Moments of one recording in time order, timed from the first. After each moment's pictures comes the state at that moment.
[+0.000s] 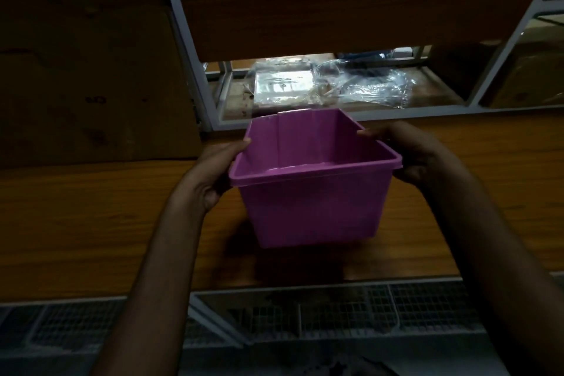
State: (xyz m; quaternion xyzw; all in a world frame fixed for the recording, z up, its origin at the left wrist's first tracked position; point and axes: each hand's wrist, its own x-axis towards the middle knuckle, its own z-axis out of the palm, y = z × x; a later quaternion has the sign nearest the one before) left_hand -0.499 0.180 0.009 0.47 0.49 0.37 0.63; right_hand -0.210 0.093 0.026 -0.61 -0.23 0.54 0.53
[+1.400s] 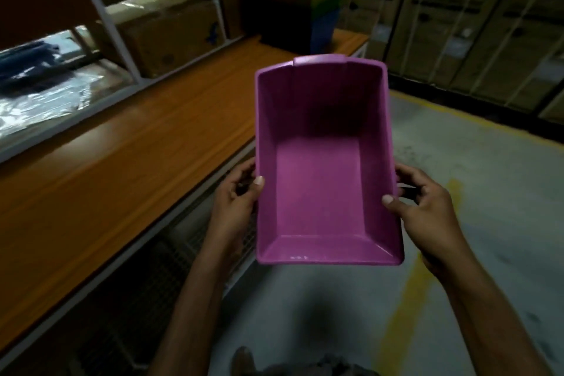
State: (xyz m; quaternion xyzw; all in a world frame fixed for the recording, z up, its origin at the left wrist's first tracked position) left_hand -0.114 -0.271 -0.065 0.66 0.17 0.13 0.73; right_hand -0.044 -0.541 -0.050 -0.77 -0.04 0.03 0.64
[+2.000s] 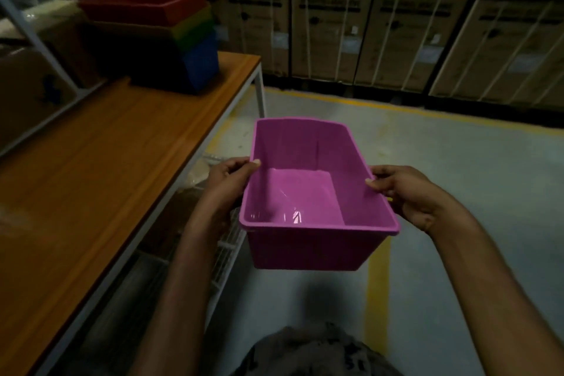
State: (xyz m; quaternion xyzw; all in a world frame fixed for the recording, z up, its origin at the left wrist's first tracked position) left_hand 0.212 -0.374 -0.058 0.71 0.15 -0.06 0.68; right_hand 0.206 -0.669 -0.051 -0.69 0.20 0.15 0.68
